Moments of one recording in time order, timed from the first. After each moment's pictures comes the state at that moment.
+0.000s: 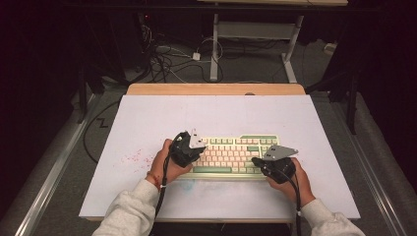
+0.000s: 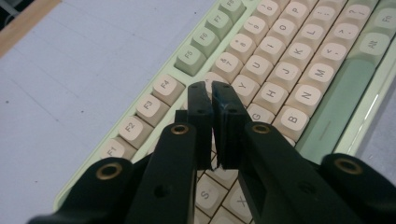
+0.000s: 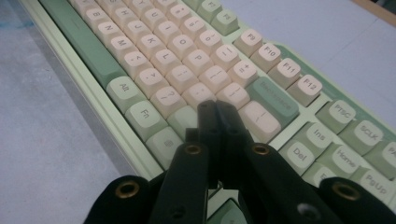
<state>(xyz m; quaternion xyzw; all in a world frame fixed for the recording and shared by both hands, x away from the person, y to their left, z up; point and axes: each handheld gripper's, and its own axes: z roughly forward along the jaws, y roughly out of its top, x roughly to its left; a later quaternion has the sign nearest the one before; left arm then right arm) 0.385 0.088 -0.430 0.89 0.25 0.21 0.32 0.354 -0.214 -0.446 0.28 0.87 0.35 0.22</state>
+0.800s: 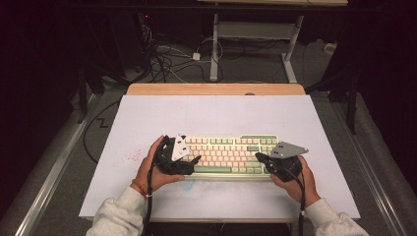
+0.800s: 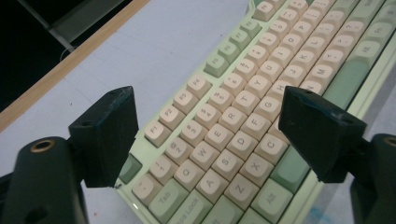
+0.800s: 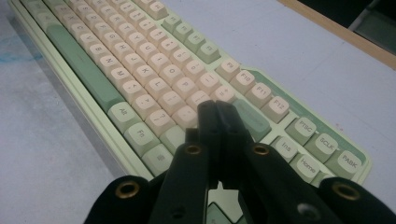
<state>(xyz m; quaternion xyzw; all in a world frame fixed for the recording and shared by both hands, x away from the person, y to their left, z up) 0.350 0.123 -0.426 0.85 0.26 0.28 0.36 0.348 -0.223 -0.426 0.28 0.85 0.38 0.24</state>
